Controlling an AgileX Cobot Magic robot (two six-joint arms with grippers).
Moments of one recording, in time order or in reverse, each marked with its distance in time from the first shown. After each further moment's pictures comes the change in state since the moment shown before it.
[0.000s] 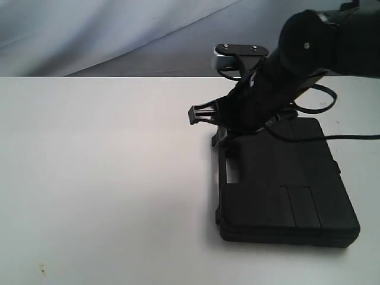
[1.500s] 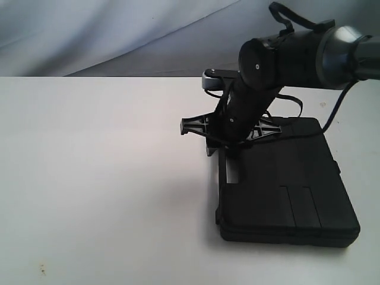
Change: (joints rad) left arm 0.000 0.000 0.000 0.000 0.000 0.000; right arm 0.010 0.225 -0.143 -0.084 0.070 0.204
